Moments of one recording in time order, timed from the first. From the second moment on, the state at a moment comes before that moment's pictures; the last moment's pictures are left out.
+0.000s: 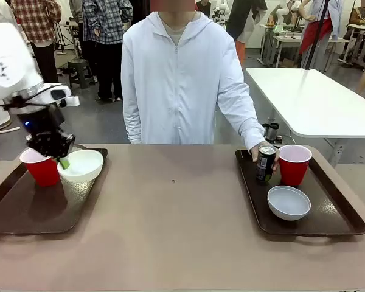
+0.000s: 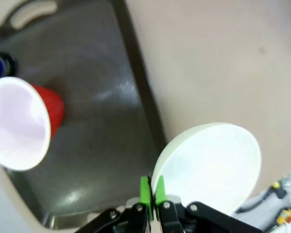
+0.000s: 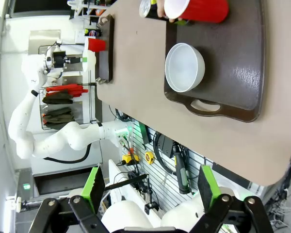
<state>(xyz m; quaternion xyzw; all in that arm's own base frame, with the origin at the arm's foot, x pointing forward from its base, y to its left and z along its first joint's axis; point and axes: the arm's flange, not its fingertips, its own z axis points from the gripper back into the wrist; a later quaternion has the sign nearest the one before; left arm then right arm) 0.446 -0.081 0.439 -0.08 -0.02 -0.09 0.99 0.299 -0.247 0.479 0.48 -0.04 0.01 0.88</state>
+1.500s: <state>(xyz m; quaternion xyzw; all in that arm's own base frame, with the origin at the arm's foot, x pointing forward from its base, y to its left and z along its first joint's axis) 0.415 -0.019 0.363 -0.03 -0.05 -0.05 1.00 0.299 -0.247 0.479 0.48 -0.04 0.01 0.88</state>
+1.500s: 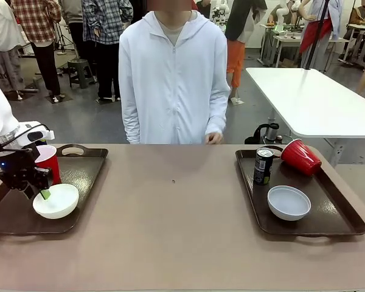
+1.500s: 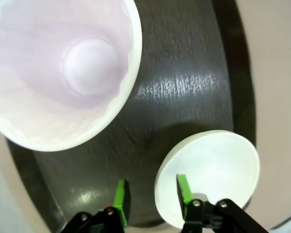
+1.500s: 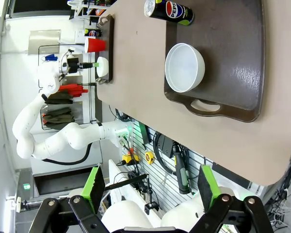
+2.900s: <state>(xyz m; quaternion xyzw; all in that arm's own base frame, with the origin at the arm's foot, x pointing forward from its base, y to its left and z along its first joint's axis) 0.405 -0.024 0.467 -0.01 -0.08 -0.06 1.00 0.299 -0.247 0.479 0.48 -0.04 0.01 0.88</state>
